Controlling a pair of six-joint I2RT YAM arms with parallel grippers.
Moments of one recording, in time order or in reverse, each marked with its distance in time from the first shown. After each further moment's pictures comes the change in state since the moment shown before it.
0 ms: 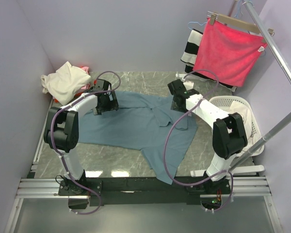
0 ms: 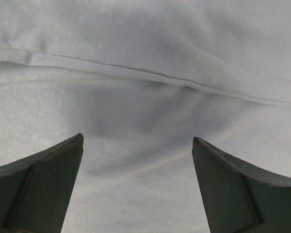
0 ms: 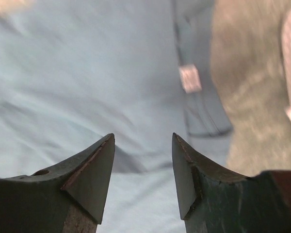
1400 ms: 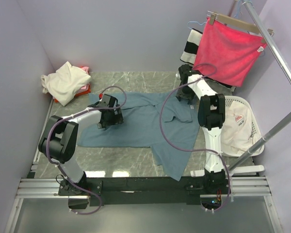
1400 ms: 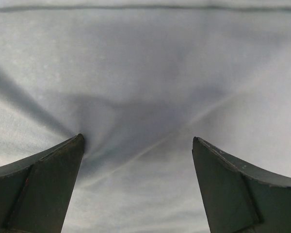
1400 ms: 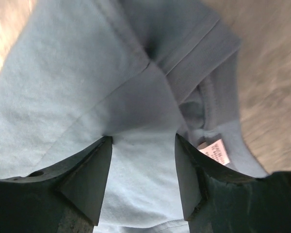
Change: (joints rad) left arm -0.117 -0.143 -0.301 0.129 -0.034 -0.082; right arm -0.247 0.657 0.774 -0.288 -0.239 -0.051
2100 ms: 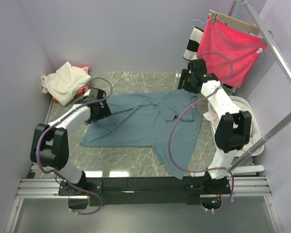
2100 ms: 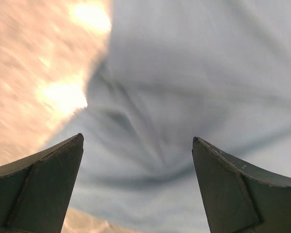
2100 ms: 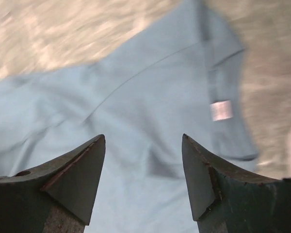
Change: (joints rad) left arm 0.080 -0.128 0.056 -0.175 -0.167 -0.059; right arm -0.005 -0.545 -0.426 0.329 -0.167 -0.191
